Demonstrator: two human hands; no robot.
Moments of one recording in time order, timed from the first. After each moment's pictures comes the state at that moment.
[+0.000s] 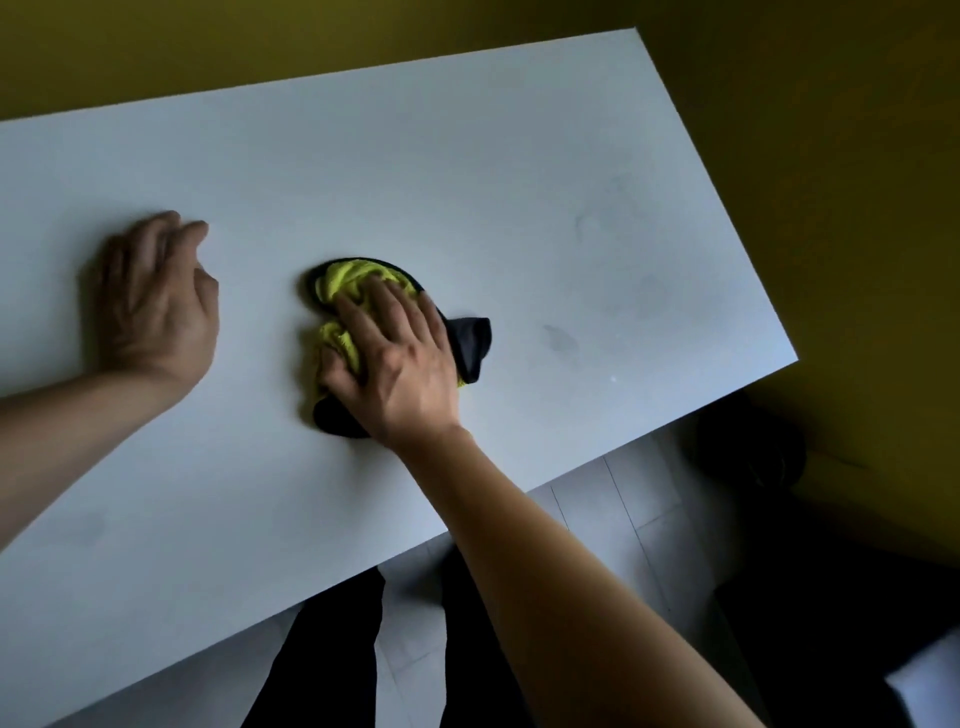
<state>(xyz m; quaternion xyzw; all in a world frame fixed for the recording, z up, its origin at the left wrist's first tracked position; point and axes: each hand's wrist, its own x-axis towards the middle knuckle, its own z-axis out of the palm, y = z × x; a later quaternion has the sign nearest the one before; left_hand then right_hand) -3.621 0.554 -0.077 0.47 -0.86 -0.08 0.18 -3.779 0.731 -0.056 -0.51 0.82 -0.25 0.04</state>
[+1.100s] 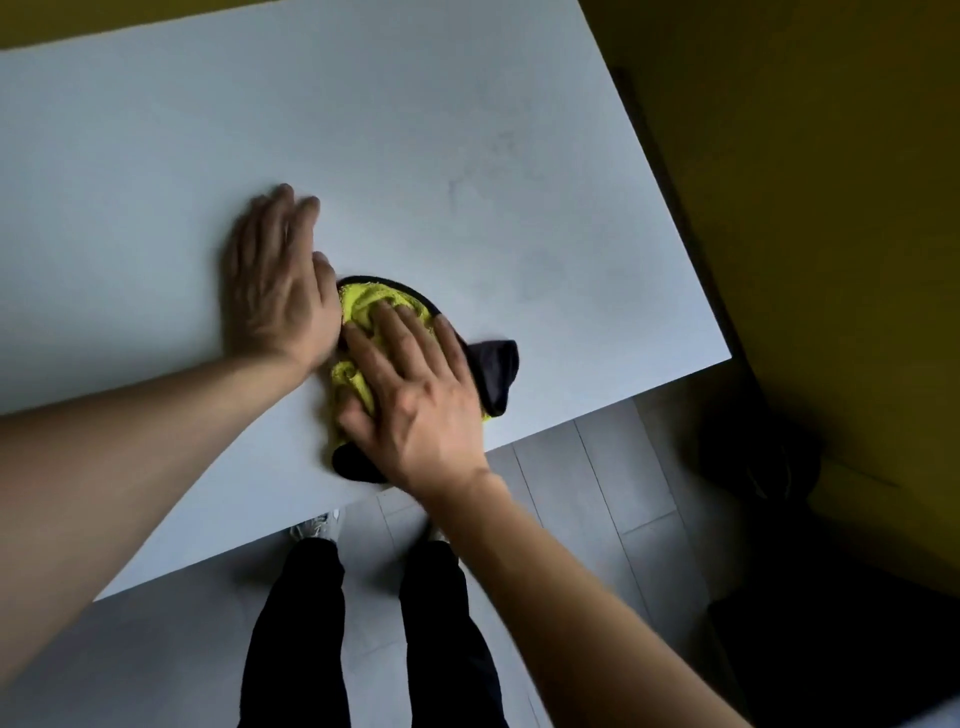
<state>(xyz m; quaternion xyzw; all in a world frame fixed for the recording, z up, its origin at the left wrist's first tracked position) -3.841 0.707 -0.071 0.48 -0.86 -0.10 0.14 -3.911 0.868 -0.056 -0.56 0.79 -0.22 0.08</state>
